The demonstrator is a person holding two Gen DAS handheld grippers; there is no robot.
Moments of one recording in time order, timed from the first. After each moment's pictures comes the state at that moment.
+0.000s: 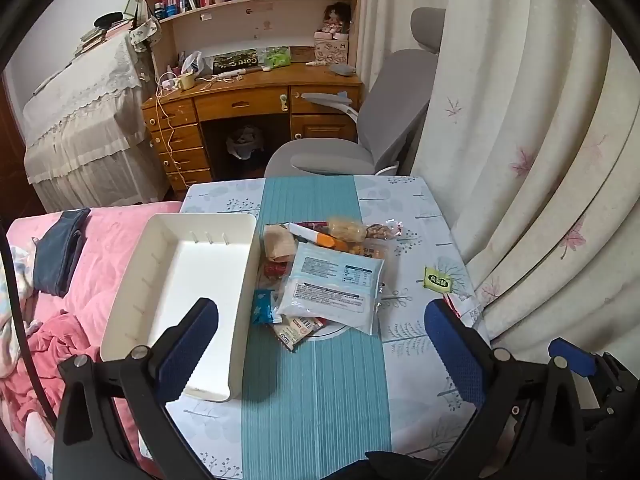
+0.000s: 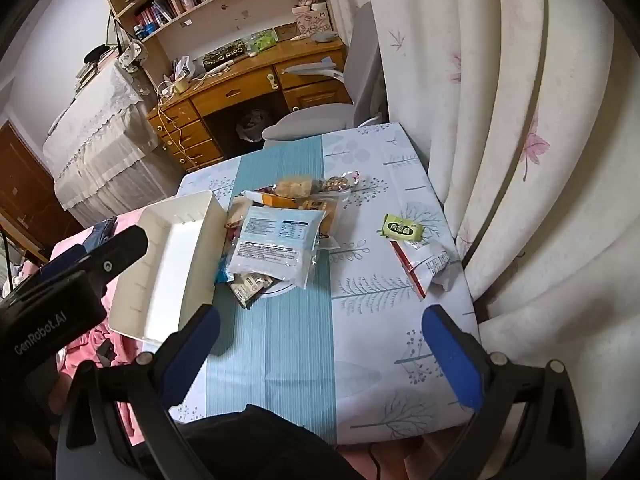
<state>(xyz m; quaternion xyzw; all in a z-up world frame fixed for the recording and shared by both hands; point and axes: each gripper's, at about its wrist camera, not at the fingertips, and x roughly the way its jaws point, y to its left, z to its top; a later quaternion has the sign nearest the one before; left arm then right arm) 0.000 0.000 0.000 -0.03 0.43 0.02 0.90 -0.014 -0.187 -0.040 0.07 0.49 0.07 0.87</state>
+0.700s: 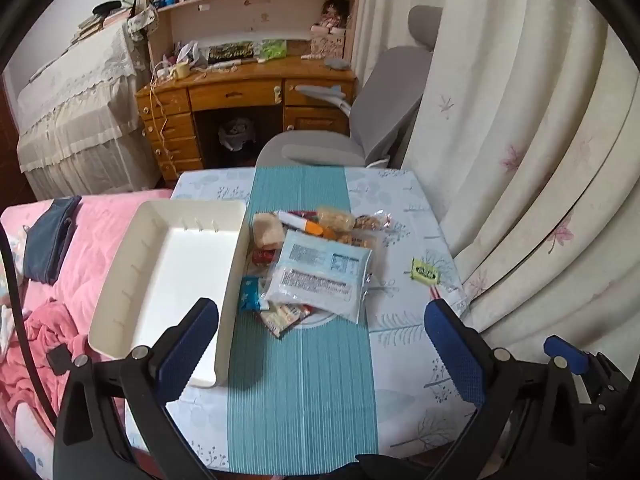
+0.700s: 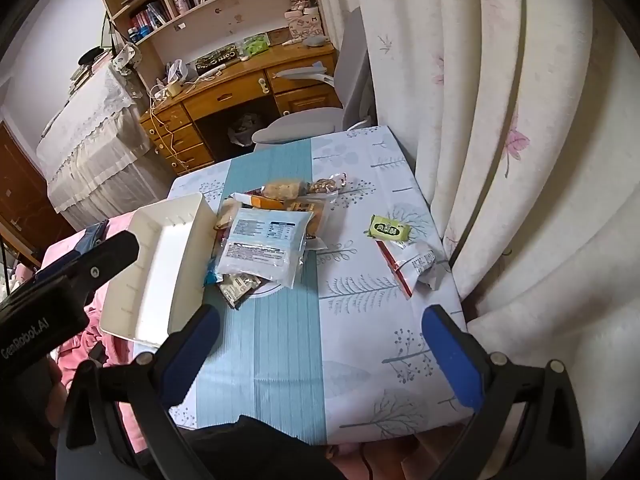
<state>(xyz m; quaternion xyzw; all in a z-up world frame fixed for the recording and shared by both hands) -0.009 -0.006 -0.006 -0.05 0.44 0.00 0.89 -0.020 -0.195 -0.041 0.07 0.49 0.06 0.87</state>
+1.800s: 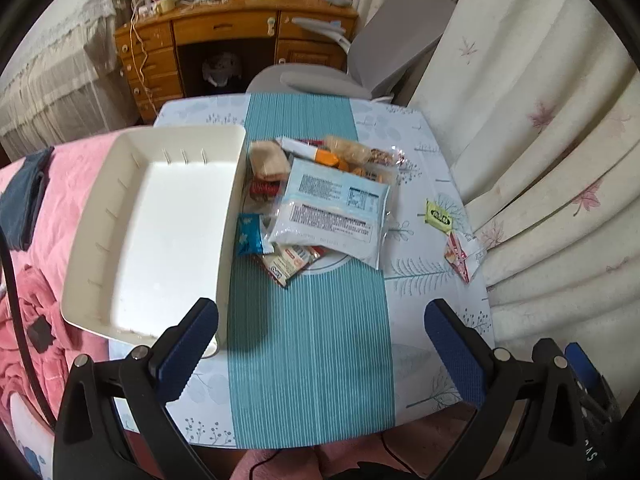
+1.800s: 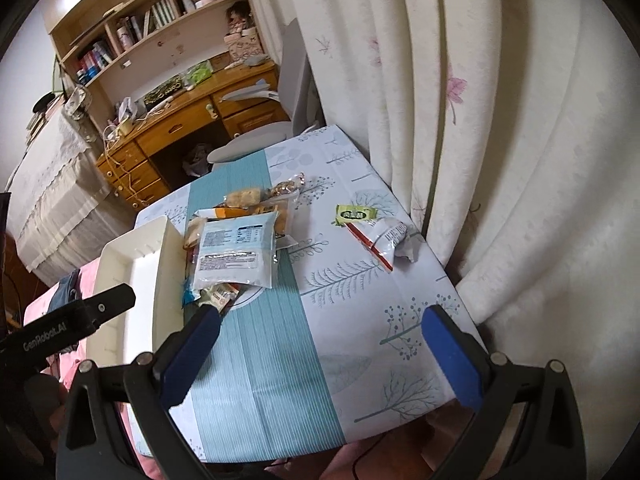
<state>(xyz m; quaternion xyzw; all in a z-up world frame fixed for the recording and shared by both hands) 0.020 0.045 -0.072 -0.09 0.55 -0.04 0.83 -0.057 -0.185 -0.065 0.12 0.46 -0.05 0.88</state>
